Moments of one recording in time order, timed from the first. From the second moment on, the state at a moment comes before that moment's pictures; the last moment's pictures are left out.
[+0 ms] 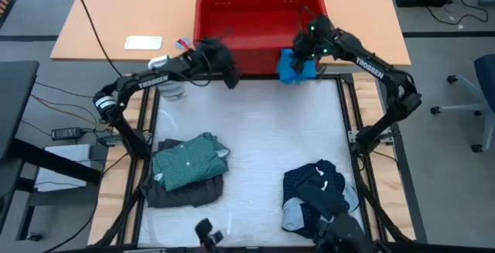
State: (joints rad) left arm 0.64 1.64 1.34 -0.26 0.07 0.05; right arm -0.89 1.58 1.46 -0.69 -0.19 -0.29
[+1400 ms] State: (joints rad) left arm 0.18 1.86 1.34 -0.66 -0.11 -0.25; right arm -0.42 1.63 0.95 -0.62 -0.12 -0.27
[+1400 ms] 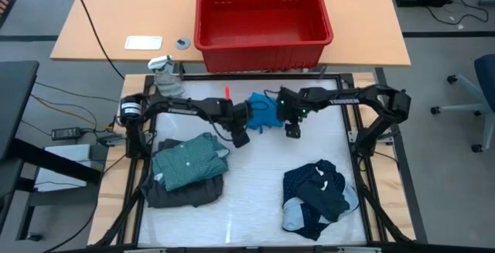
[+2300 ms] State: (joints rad) left arm 0.14 1.80 1.29 -0.56 0.08 -0.25; right arm -0.34 1.75 0.86 -0.30 -0.03 0.03
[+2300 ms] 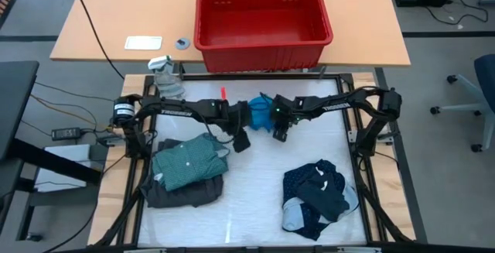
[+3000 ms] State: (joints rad) left arm -0.15 1.65 1.27 -0.50 -0.01 -0.39; right arm -0.18 1.13 0.87 -0.44 -0.46 0.72
